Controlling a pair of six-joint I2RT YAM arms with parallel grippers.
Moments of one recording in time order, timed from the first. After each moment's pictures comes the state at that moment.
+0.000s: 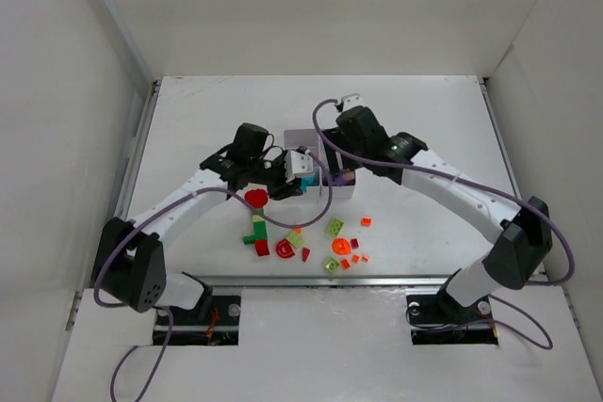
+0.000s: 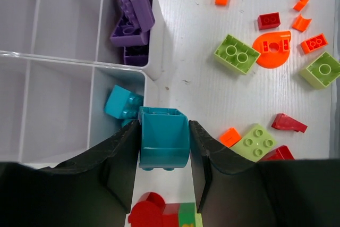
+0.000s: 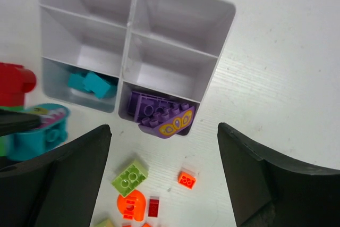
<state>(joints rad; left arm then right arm) -0.51 1.35 0.97 -0.40 0.70 0.76 0.75 1.55 1.38 -0.63 0.35 0.29</state>
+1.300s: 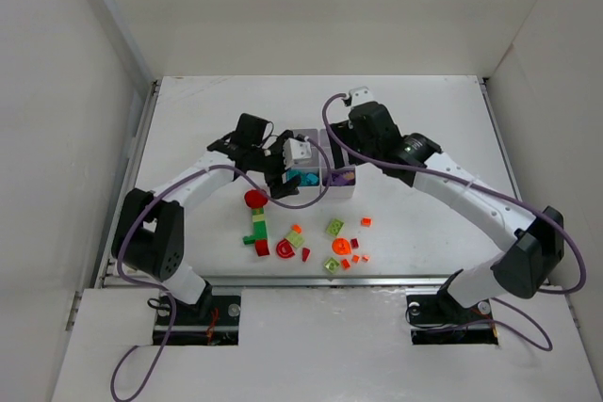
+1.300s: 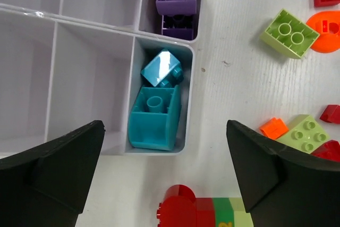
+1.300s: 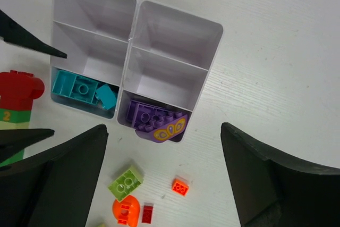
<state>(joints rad) -0.43 1.56 1.07 -0.40 0.69 0.82 0.72 1.46 1.36 -0.57 0.32 0.23</state>
